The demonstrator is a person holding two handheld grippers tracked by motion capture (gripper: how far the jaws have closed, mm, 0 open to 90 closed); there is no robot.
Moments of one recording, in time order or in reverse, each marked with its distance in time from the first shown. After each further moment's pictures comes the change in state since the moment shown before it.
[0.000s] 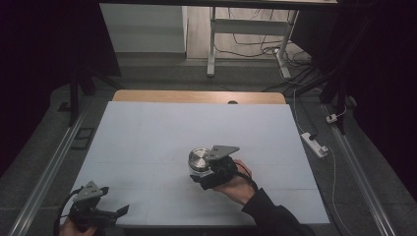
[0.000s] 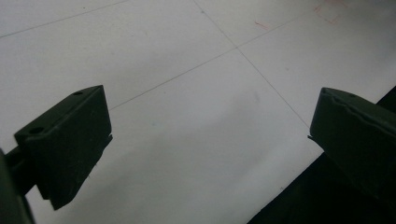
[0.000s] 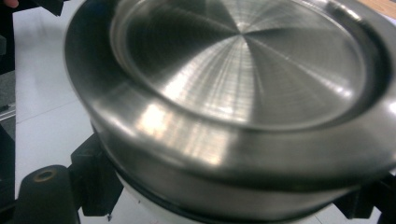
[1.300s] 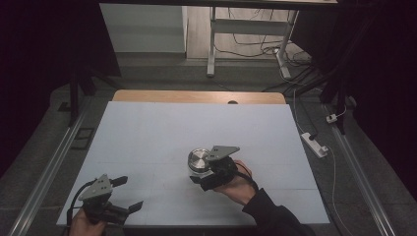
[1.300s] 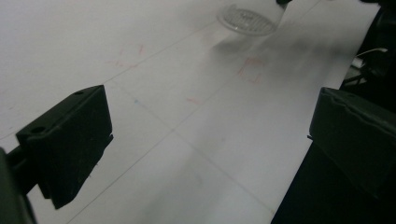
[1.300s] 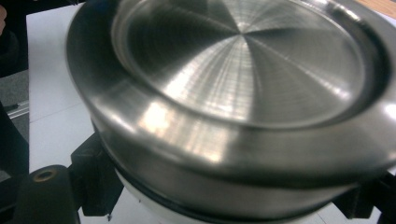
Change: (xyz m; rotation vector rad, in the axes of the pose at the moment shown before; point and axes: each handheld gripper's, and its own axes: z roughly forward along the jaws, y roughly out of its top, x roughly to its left) left arm -0.020 0.035 0.012 -0.189 -0.203 0.185; right arm 0.003 0.002 -0.003 -0.004 0.025 -0.004
